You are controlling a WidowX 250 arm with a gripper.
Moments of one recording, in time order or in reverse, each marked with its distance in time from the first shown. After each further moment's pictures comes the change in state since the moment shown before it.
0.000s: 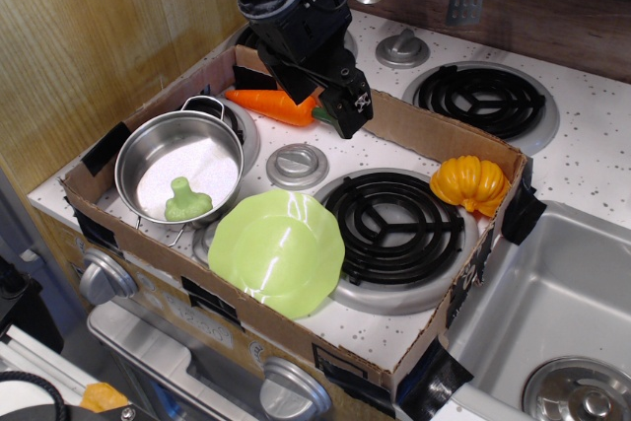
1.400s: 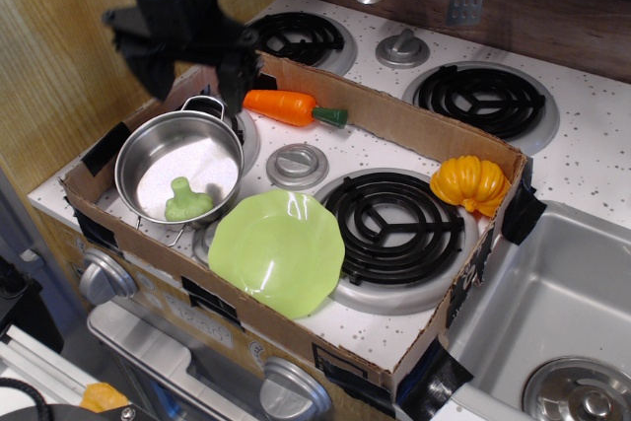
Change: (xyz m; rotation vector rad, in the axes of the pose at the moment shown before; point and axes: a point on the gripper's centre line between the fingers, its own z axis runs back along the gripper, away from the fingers) arm -0.057 0.063 0.037 0.262 0.127 0.569
